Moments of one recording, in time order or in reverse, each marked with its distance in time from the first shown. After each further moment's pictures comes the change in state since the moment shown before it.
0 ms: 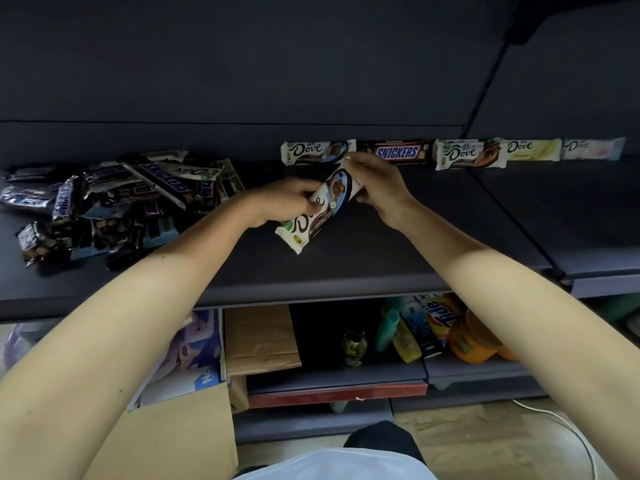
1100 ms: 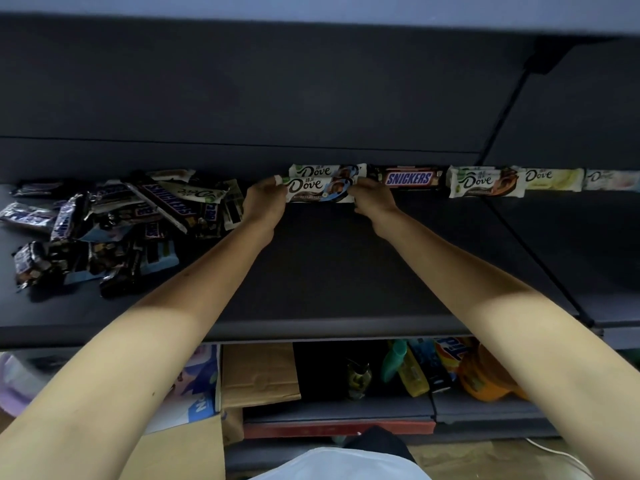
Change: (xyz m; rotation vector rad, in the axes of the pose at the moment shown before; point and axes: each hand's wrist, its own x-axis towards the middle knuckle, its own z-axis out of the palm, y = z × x) left_hand 0.059 -0.034 -0.011 -0.539 0.766 -0.141; right_hand 0.068 0.016 0.017 -0.137 0.110 0.145
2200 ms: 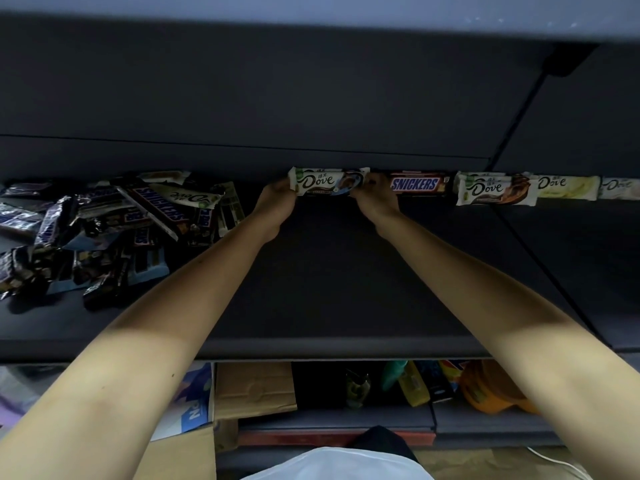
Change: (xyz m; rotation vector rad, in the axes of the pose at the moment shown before) left_hand 0.034 -0.005 0.018 0.051 -0.255 -0.012; right_hand 0.027 0.001 -0.002 -0.164 0.070 -0.087
